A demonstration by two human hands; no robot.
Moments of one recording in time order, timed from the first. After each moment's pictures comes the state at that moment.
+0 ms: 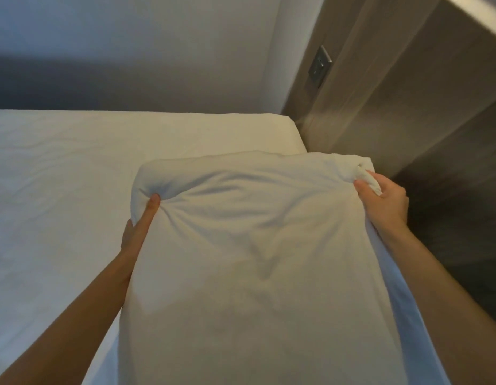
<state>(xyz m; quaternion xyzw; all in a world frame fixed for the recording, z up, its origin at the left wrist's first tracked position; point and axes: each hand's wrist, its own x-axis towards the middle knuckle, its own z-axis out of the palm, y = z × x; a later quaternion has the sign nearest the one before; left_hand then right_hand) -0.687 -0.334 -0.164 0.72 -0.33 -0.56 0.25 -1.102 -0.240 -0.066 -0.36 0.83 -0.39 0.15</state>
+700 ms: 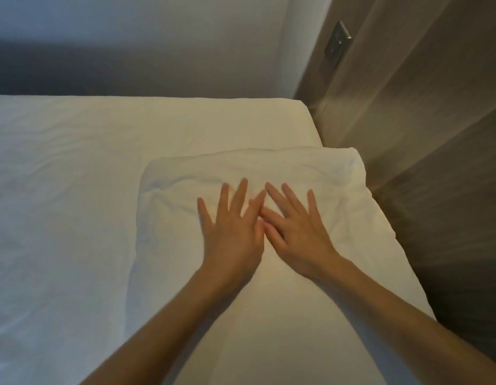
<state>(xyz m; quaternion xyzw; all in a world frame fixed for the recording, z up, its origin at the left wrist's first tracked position) -0.815 -0.256 -0.130 0.53 -0.83 -0.11 0.16 -0.973 -0.230 -0.128 -0.75 0.65 -0.06 0.11</state>
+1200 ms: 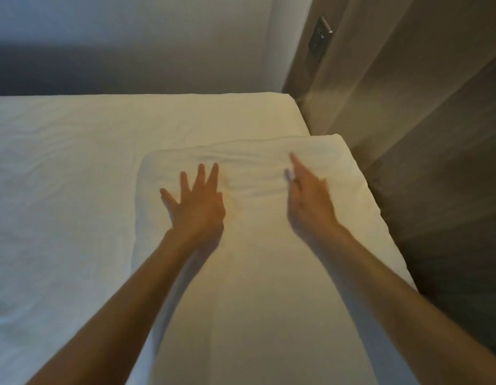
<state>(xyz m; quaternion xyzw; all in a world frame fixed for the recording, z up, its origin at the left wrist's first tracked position) -0.784 -0.279 -0.126 0.63 -0.76 -0.15 0.06 -0.988 -0.238 -0.115 -0.52 0.80 -0.25 0.19</state>
